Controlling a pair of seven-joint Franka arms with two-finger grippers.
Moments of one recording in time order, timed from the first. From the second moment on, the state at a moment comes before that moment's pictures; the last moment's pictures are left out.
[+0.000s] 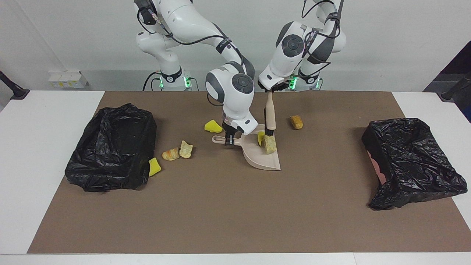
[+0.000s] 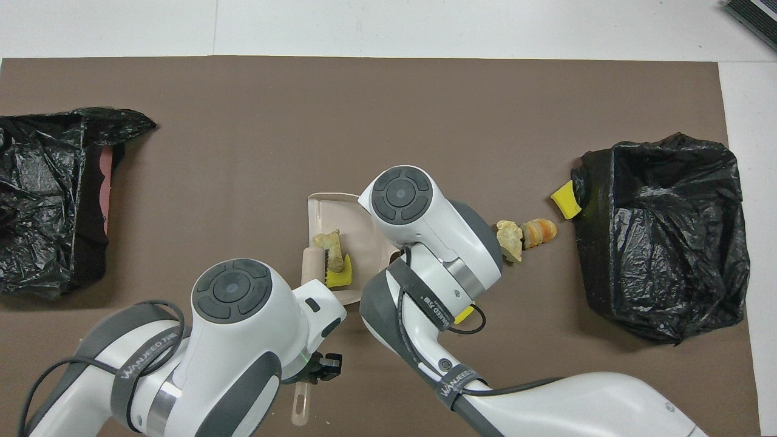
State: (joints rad) left arm -0.27 -0.18 -0.36 -2.18 -0.31 1.66 -0.45; right arm 0.44 0.41 0.17 -1.69 -0.18 1.94 -0.93
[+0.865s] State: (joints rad) left arm -0.19 -0.31 -0.30 -2.50 -0.22 1.77 -0.93; right arm 0.45 0.37 0.20 -1.73 -0.18 1.91 -0.95
